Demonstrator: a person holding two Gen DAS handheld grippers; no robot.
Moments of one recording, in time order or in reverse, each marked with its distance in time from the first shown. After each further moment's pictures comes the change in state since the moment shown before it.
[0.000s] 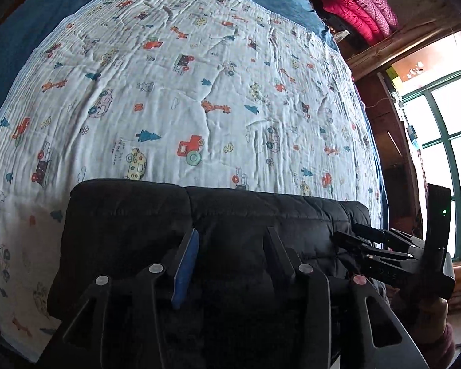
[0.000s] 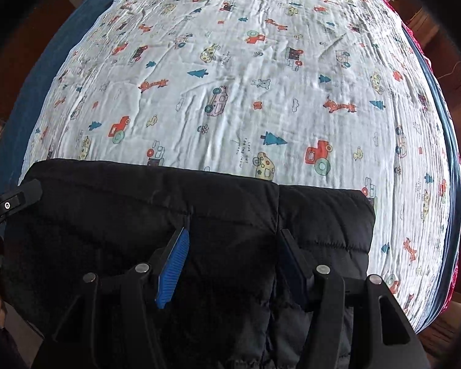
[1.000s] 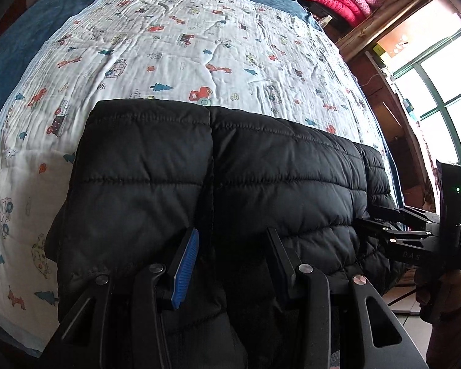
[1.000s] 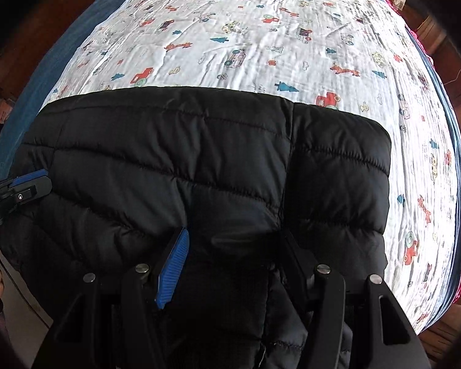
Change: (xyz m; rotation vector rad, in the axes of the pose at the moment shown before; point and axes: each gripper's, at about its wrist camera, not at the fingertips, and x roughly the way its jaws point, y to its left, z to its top) left arm -0.012 0.017 -0.109 0.128 -0.022 0.038; right arm 0.004 0.007 -0.082 -0.063 -0.046 0.027
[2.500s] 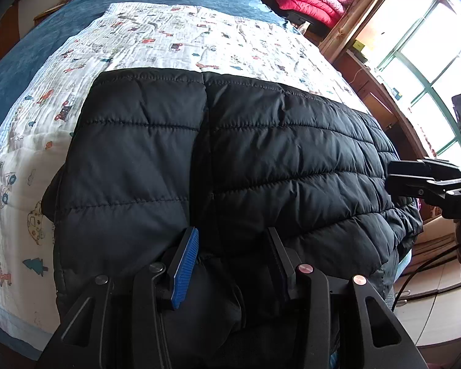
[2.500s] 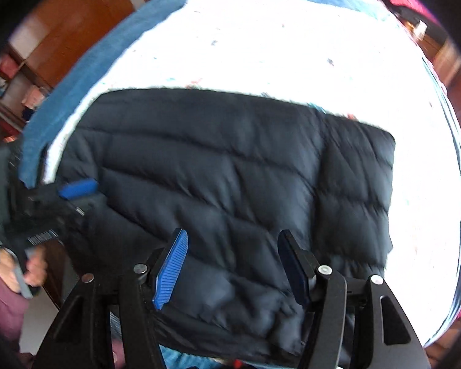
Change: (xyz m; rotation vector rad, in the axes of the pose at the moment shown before) left arm 0.003 0.008 -0.090 0.135 -0.117 0.010; right arm -0.035 0.058 -0.027 -0.138 -0.139 0.099
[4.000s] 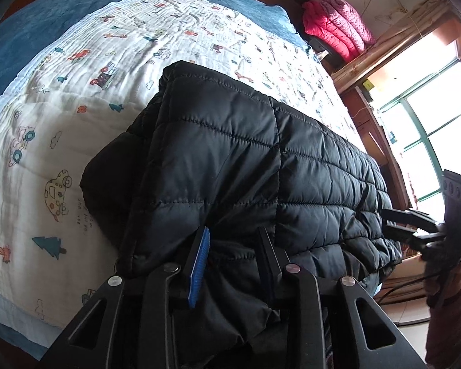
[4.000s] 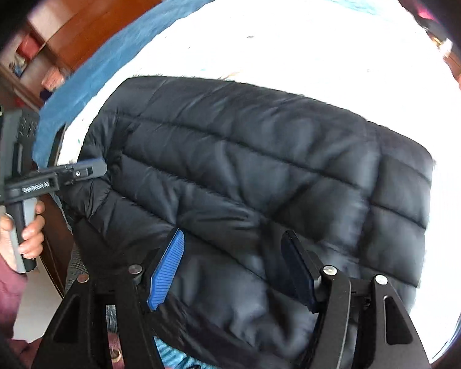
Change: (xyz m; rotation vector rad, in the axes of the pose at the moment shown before) left arm -0.022 0.074 -0.001 -0.220 -0.028 -0.109; right arm -0.009 -0.016 -0.017 -0.034 0.007 0.040
